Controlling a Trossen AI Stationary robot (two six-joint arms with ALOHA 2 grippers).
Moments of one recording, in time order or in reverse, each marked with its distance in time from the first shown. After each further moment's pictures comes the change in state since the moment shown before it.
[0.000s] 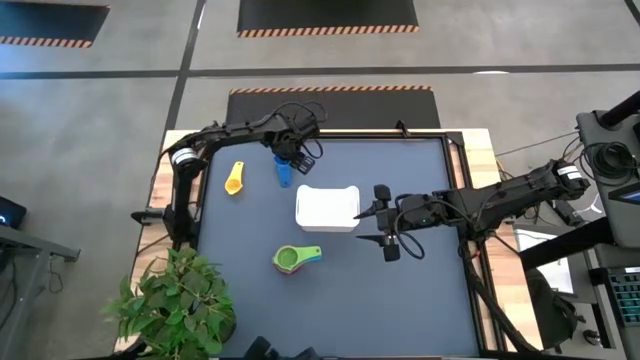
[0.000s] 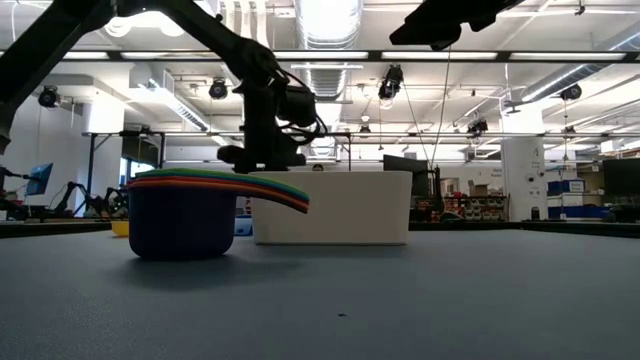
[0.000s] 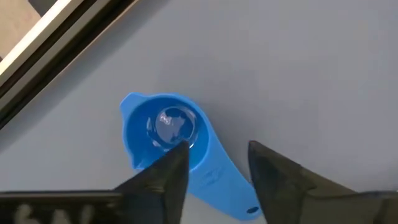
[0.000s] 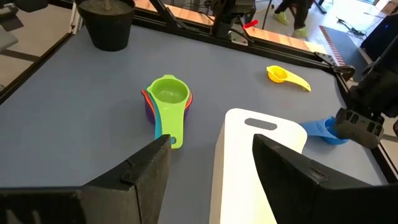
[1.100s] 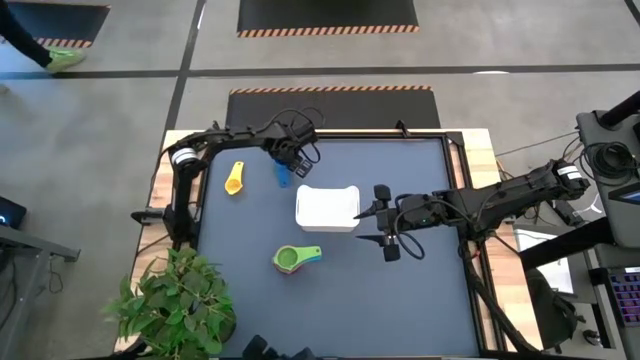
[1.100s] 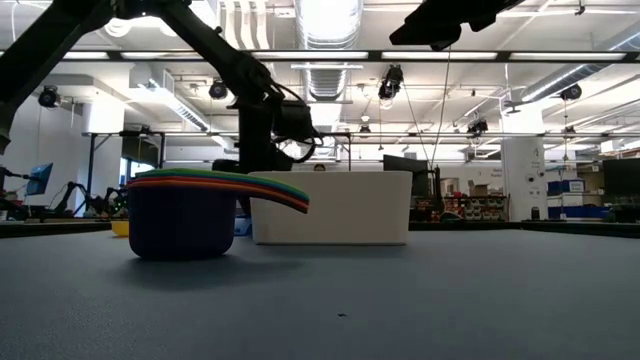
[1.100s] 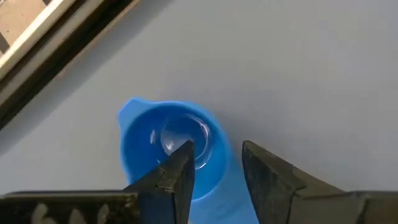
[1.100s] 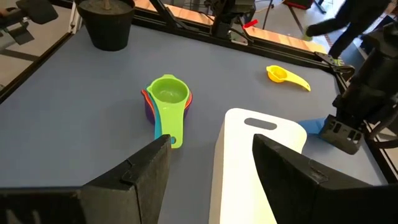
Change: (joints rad) left arm 0.002 0.000 -0.131 0.151 -0.073 0.001; right arm 0.000 0.000 0.000 -0.001 0.001 0.000
